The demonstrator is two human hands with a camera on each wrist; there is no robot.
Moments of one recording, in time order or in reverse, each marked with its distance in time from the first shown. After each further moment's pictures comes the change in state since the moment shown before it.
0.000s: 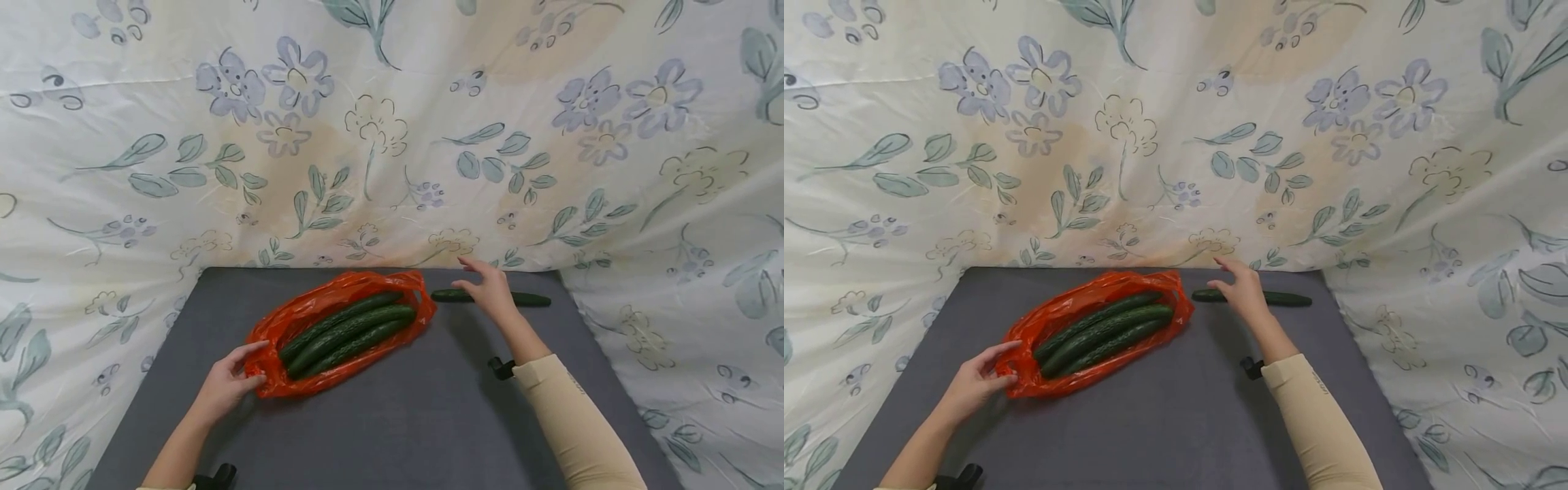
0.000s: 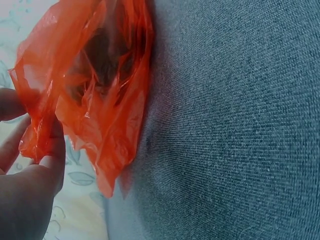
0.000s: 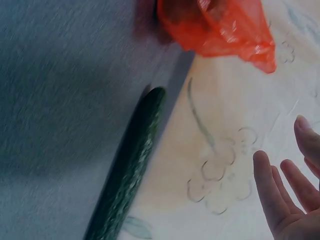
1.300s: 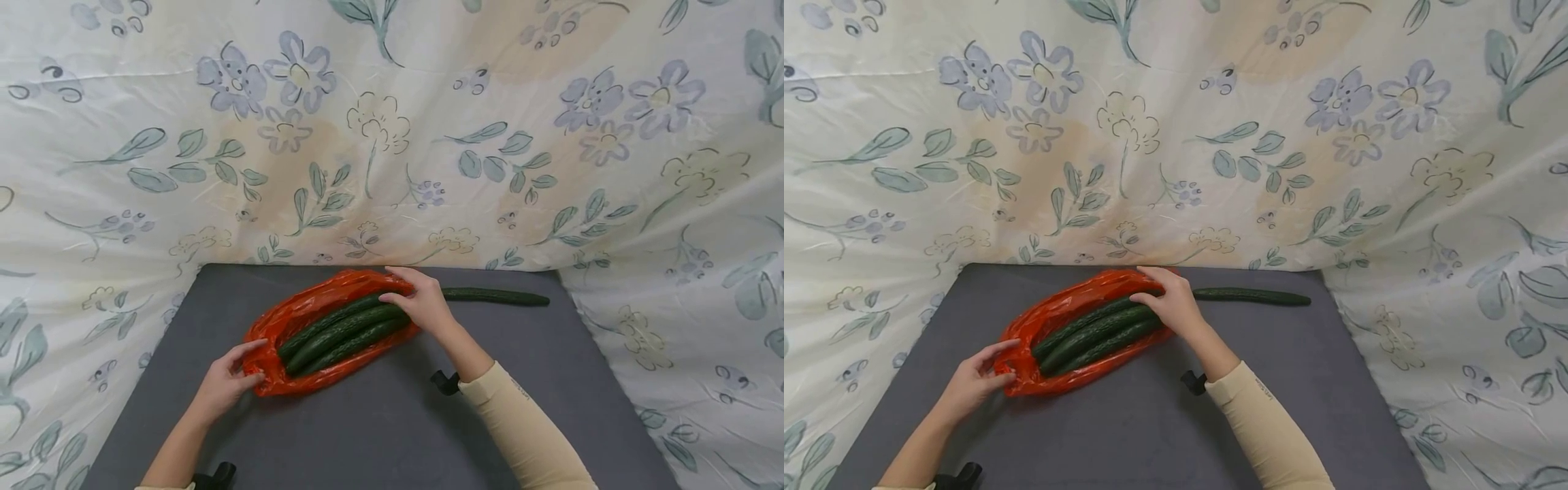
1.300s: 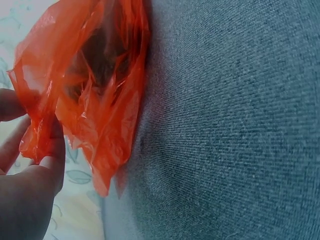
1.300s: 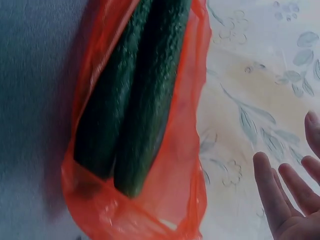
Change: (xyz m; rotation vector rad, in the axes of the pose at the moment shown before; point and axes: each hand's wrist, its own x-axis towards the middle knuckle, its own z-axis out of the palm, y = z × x) left_hand -0.002 -0.005 0.000 -0.043 0.002 0.010; right_hand -0.013 -0.104 0.080 0.199 -0.091 -0.240
